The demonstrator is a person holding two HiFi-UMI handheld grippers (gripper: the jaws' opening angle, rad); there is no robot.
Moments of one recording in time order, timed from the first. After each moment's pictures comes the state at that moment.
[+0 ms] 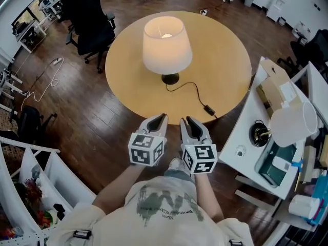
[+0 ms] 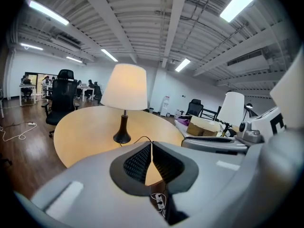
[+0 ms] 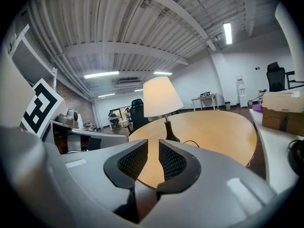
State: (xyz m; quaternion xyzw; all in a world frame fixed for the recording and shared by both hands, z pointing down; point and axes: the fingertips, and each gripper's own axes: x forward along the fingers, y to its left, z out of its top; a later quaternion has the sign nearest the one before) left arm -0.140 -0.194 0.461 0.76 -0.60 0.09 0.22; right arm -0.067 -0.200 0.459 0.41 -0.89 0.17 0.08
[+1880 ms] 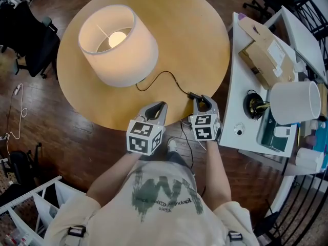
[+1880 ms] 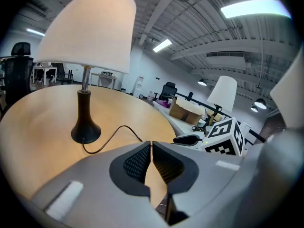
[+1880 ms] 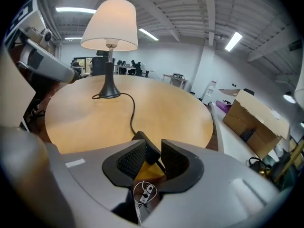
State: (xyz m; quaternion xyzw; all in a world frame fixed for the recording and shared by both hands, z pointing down) left arm -0.086 -0.297 0.546 0.85 -0.41 0.17 0.28; right arm 0.058 -0.322 0.619 0.56 -0.73 0.13 0.36
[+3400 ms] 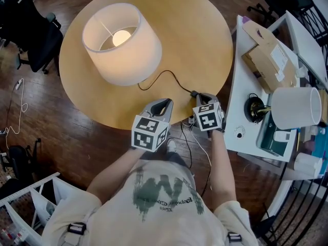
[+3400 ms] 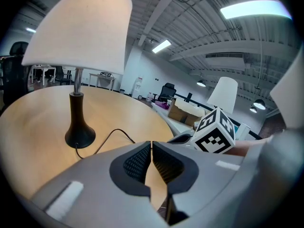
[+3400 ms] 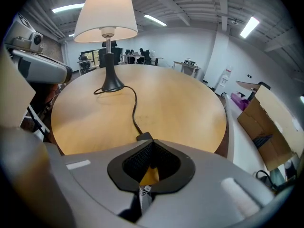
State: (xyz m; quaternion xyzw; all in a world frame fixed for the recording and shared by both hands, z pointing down) left arm -0.071 -0.308 0.541 0.86 -0.41 0.17 0.27; right arm 0.054 -0.341 0.630 0.49 -0.74 0.18 0.42
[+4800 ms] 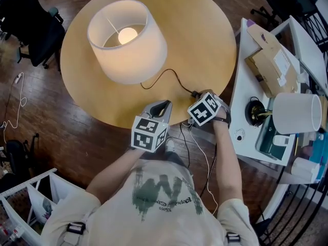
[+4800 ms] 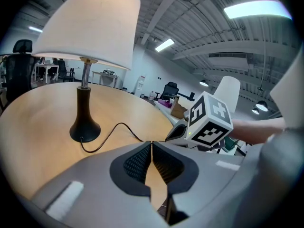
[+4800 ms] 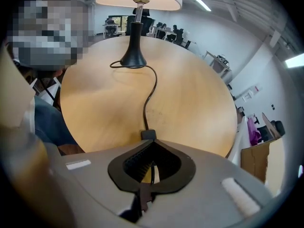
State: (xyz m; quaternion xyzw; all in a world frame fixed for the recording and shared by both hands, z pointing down) left arm -0.083 -0.305 0.555 0.85 -0.42 0.17 0.29; right arm 0.038 -0.343 0.638 0.34 -0.72 0.11 0.60
